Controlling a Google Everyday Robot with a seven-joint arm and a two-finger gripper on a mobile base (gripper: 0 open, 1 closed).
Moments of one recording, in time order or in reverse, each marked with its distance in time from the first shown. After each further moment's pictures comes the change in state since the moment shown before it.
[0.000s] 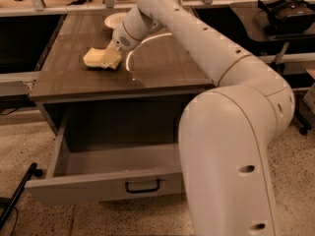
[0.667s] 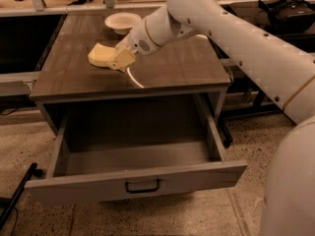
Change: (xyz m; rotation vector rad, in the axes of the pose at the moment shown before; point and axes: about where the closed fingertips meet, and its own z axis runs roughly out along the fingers) arm 0.005 0.059 -0.078 0.050 -0.159 -0.031
